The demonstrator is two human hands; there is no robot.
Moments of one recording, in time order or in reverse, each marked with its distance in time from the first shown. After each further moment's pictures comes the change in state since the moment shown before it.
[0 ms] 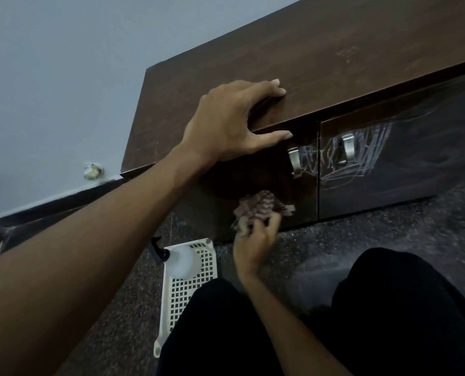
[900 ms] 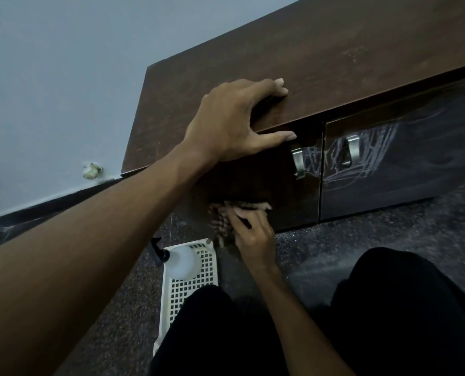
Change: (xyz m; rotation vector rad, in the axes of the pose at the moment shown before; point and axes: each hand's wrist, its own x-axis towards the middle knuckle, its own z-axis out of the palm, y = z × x) left_hand 0.000 -0.001 -0.002 -0.038 -0.012 -0.018; right_hand 0.021 0.018 -0.004 -0.001 -0.059 -0.722
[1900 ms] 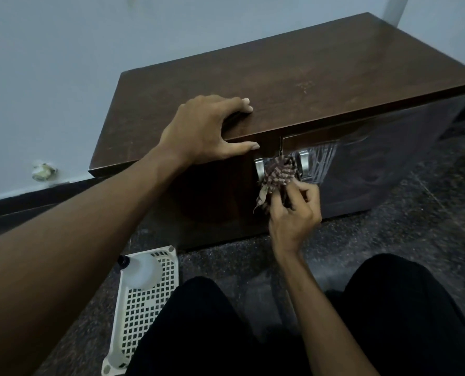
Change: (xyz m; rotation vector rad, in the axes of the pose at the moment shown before) left_hand -0.001 -0.002 0.003 0.039 -0.024 -0.029; right_hand 0.079 0.038 -0.113 0.011 0.386 0.323
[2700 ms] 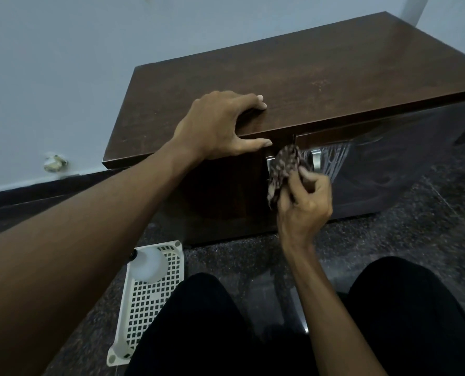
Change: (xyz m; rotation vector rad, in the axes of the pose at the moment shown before) left_hand -0.001 0.001 0.000 0.006 0.011 -0.002; right_hand 0.012 -0.015 -0.006 -0.260 -0.044 -0.157
